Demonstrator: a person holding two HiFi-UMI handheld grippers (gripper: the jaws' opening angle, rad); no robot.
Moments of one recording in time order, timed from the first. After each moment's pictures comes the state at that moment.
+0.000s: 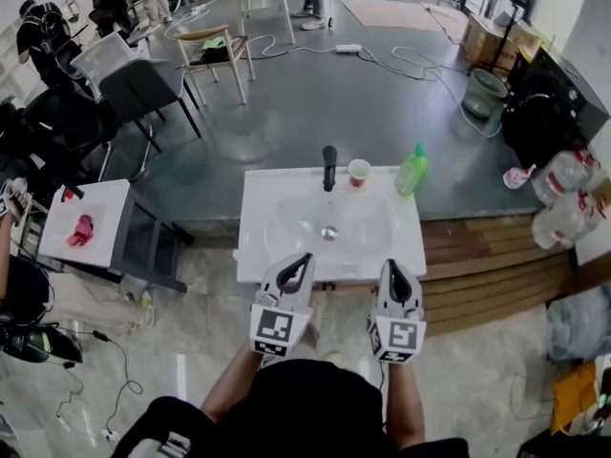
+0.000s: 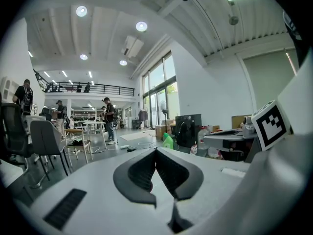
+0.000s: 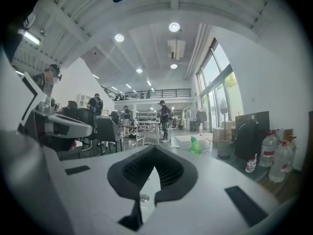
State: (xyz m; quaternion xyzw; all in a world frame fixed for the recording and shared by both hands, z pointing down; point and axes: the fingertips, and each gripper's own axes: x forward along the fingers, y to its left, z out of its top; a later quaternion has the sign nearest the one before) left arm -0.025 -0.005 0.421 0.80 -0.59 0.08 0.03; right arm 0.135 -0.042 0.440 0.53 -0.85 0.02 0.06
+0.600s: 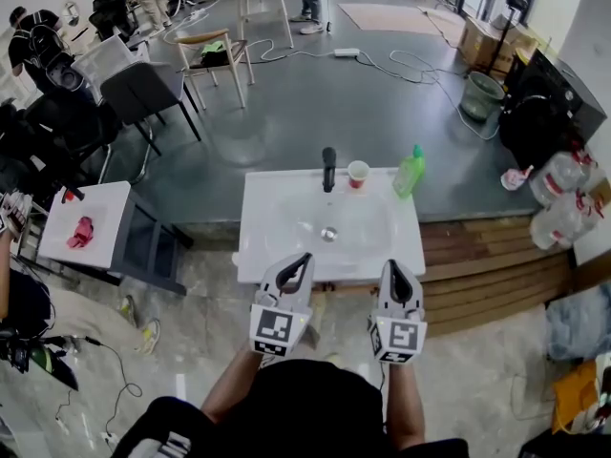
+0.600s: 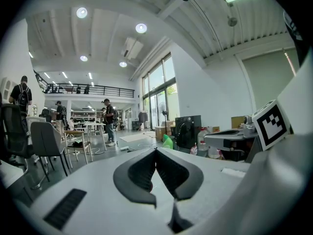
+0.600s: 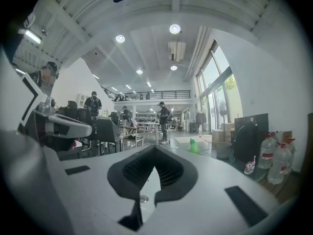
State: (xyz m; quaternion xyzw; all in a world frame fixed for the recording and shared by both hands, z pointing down) left arm -0.023 0.003 0.416 0.80 -0.59 0.08 0.03; right arm 0.140 -0.034 0.438 0.53 -0.85 0.01 0.05
